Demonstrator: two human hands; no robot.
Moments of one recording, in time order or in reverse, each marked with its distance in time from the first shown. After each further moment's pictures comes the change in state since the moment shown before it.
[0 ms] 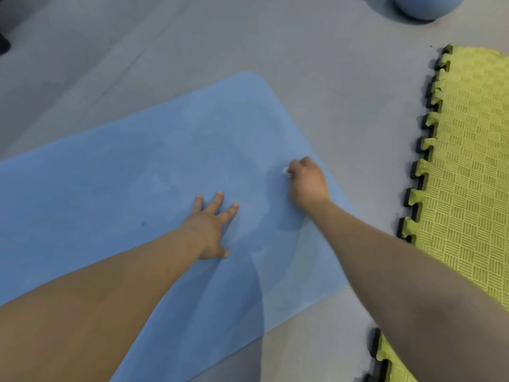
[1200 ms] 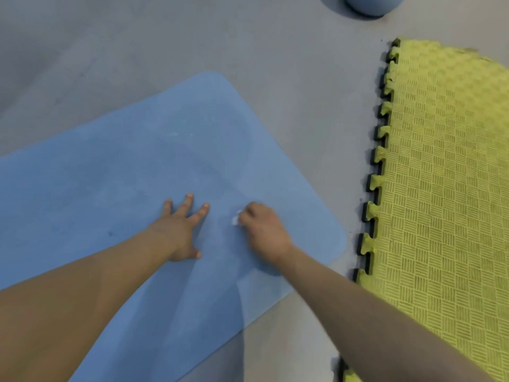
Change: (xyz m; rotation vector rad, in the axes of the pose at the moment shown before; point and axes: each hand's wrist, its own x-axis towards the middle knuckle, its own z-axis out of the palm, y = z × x) left_hand 0.012 -0.005 0.006 0.011 -0.093 -0.030; right_hand -0.107 -0.021 0.017 0.047 -0.031 -0.296
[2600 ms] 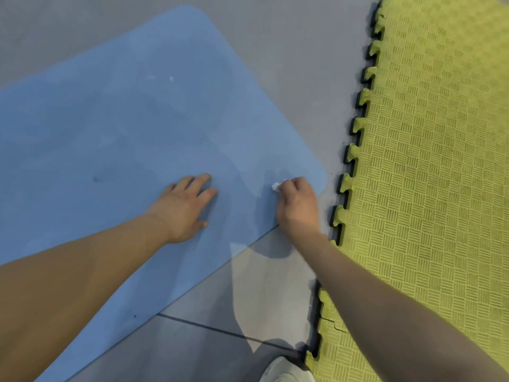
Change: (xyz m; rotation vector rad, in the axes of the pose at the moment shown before) left_hand -0.048 0.045 0.053 0.153 0.291 0.270; right_hand -0.116 0.017 -0.028 -0.012 0.207 0.463
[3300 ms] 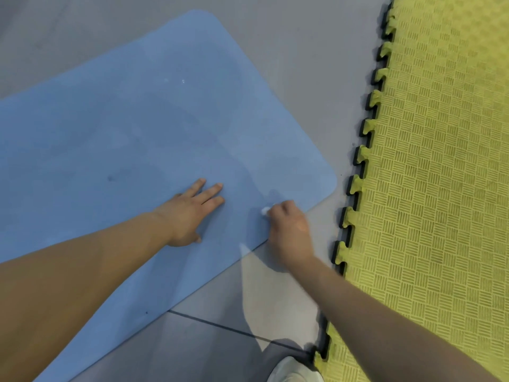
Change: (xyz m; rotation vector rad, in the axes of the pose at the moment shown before) left_hand -0.009 -0.017 0.007 -0.006 -0.200 0.111; right_hand -0.047 -0.037 0.007 -0.011 -0.143 -0.071
